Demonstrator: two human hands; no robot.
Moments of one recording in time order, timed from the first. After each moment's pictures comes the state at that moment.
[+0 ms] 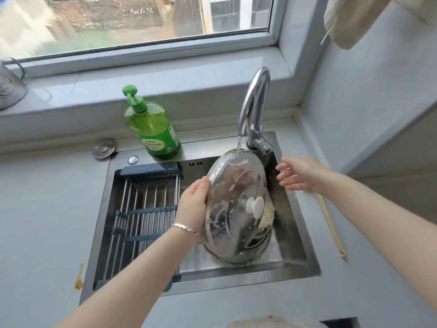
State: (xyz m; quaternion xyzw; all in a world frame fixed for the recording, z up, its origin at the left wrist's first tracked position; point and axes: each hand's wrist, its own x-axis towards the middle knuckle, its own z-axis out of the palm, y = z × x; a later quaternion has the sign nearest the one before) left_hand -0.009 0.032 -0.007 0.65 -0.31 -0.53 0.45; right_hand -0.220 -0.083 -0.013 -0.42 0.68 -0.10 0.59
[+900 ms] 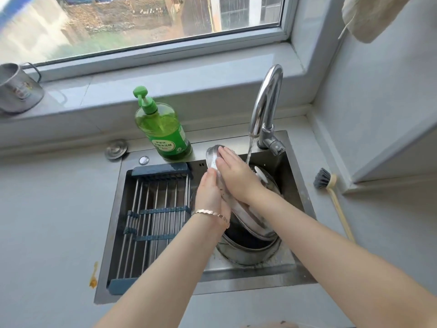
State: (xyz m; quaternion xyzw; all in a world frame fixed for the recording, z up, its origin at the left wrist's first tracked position) left_hand -0.026 -0.004 -0.014 0.51 -0.01 -0.59 0.62; right_hand -0.083 -0.052 -0.024 -0.70 0.51 -0.20 0.47
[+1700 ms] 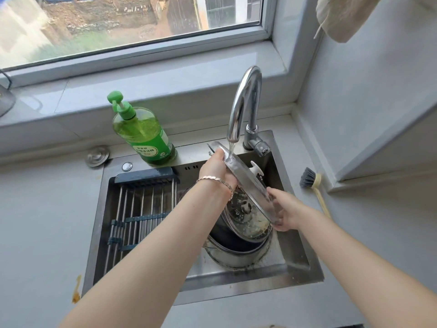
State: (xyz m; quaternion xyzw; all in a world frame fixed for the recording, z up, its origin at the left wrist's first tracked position) left_hand -0.060 -0.068 0.009 0.53 0.08 -0.64 0.56; right_hand -0.210 -0.053 -0.096 -0.17 0.70 -0.10 0.69
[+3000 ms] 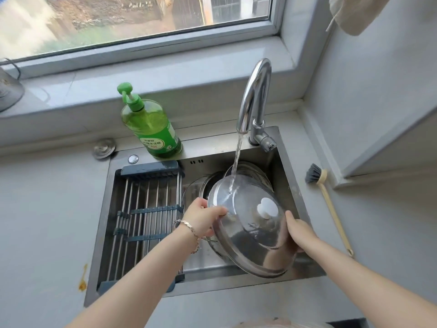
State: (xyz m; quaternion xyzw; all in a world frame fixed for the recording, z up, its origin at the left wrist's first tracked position) left_hand -0.004 0.027 -0.043 0.74 -0.23 -0.58 0.25; right_hand -0.232 0.006 -0.153 -0.38 0.76 0.00 0.52
